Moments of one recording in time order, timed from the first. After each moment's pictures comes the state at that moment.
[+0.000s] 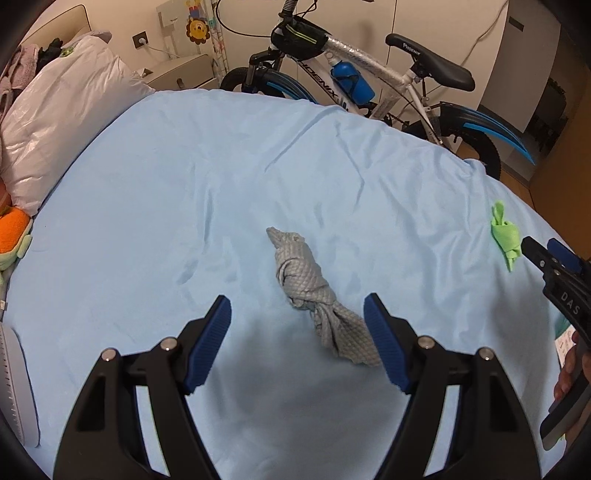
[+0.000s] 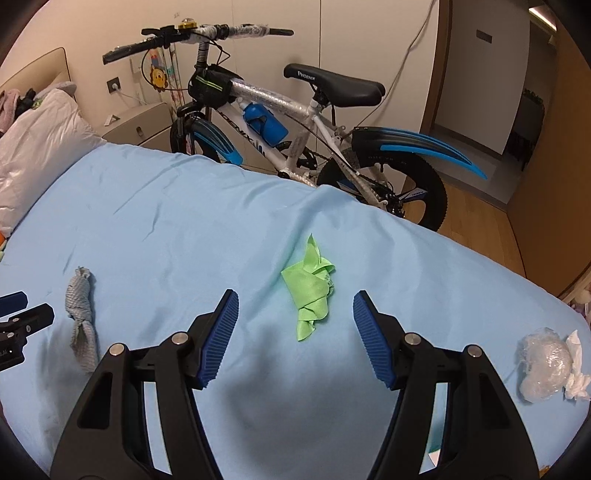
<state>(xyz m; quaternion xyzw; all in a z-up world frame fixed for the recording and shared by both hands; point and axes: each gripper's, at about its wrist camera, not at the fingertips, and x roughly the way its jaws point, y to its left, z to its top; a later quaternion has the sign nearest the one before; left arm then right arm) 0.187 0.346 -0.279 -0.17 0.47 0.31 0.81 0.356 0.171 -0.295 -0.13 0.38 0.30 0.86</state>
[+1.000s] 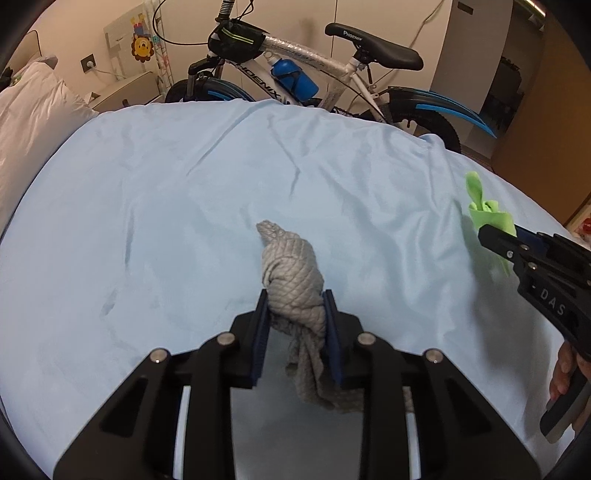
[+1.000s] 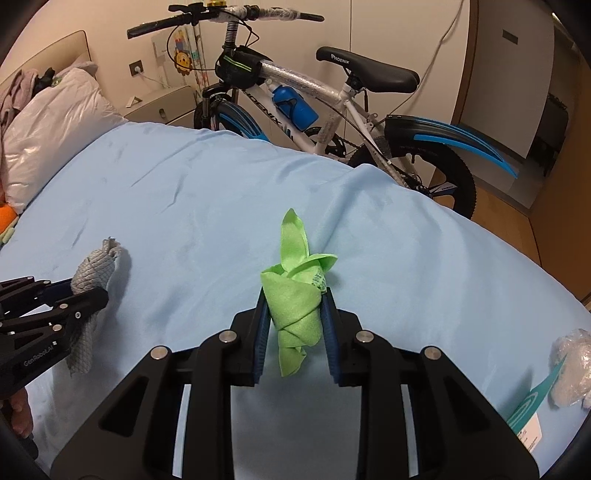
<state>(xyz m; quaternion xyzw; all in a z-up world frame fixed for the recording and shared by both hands) 0.215 0.328 -0.308 -0.14 0.46 0.22 0.85 0.340 0.188 -0.312 -0.15 0.39 0.35 0.84</state>
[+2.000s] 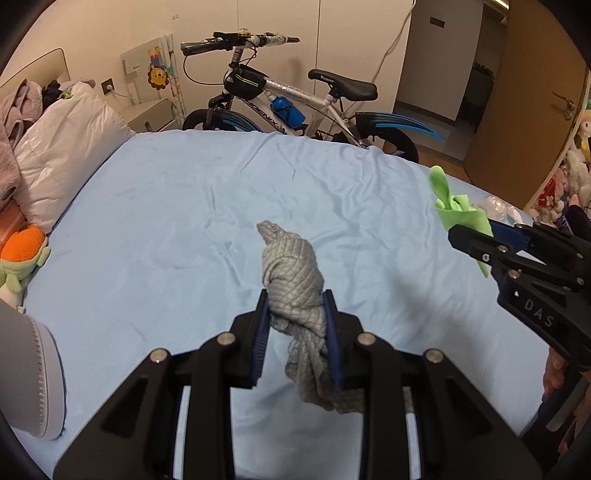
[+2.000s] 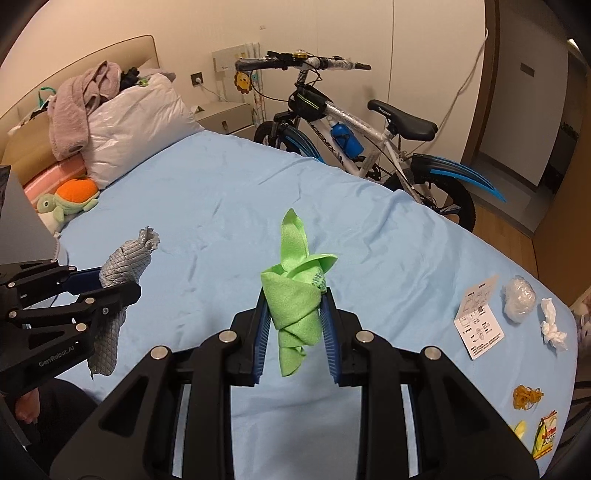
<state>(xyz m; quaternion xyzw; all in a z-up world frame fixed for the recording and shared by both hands) 0.024 0.238 -0.180 -0.12 0.43 0.21 0.87 0.137 0.123 -0.188 -0.16 0.35 0.41 0.83</state>
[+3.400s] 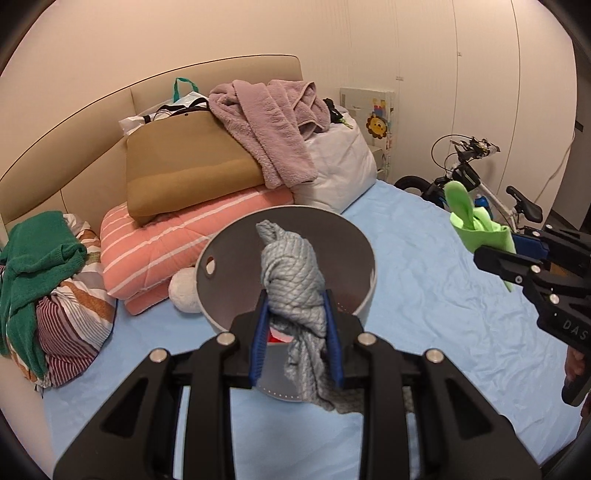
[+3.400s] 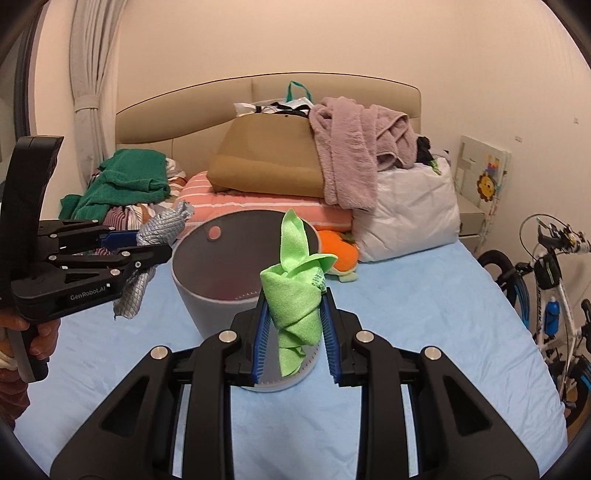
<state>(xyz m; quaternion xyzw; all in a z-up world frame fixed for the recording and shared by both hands) -0.359 0.423 0.024 -0.15 0.32 0.50 0.79 -0.187 0.389 -0.003 -0.21 0.20 0.73 0.62</state>
